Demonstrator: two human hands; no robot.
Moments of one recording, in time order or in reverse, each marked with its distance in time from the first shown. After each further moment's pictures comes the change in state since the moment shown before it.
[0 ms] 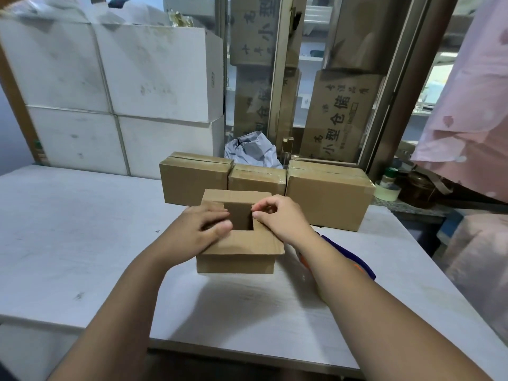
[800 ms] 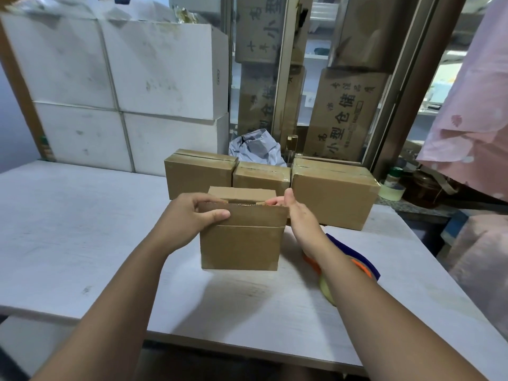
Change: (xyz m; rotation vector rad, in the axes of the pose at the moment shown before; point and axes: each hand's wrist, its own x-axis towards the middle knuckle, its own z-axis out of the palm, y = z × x) left_hand 0.000 0.010 -0.014 -0.277 0.195 -0.199; right_hand -0.014 0.016 -0.003 0.361 -0.040 0.052
